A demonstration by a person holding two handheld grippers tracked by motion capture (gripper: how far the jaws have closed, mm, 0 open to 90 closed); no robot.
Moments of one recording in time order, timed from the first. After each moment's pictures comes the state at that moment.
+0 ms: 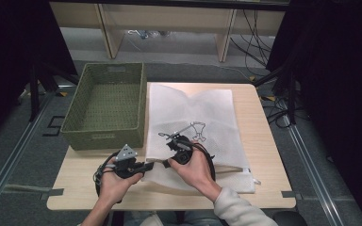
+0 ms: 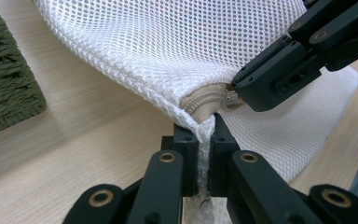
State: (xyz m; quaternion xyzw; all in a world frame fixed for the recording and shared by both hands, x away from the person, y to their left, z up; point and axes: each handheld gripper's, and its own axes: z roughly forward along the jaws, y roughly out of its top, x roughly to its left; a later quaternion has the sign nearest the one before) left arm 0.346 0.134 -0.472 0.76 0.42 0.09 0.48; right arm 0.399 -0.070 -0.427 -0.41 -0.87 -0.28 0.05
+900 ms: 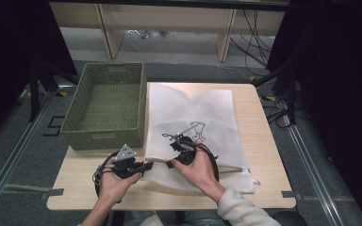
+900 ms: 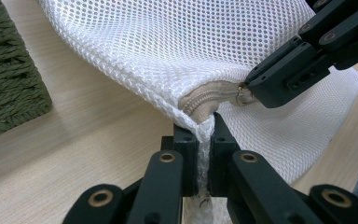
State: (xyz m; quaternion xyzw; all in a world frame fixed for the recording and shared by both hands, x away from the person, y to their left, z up) left arm 0.346 0.136 -0.471 0.76 0.42 0.09 0.48; right arm 0.399 -0.079 -0.429 -0.41 -0.87 -0.28 0.05
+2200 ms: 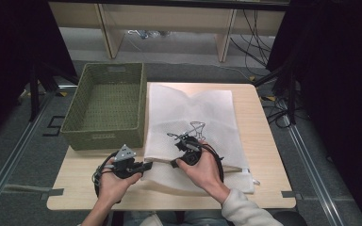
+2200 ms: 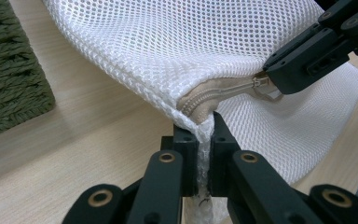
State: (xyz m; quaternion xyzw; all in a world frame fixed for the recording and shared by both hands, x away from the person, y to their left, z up) left arm 0.346 0.138 -0.474 0.76 0.43 0.10 0.48; right arm 0.396 -0.093 -0.425 -0.42 -0.86 -0.29 0.04
